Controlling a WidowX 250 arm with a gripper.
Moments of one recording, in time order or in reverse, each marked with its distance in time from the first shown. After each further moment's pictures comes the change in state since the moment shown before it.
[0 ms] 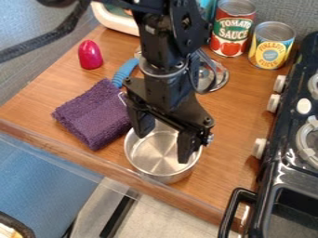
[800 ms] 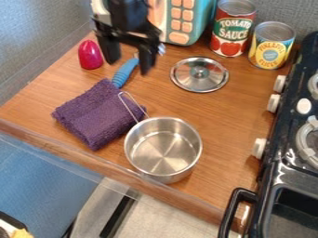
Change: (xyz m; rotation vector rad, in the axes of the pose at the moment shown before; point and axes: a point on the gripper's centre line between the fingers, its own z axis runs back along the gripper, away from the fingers) arm 0.079 0.151 -0.014 0.025 0.032 0.173
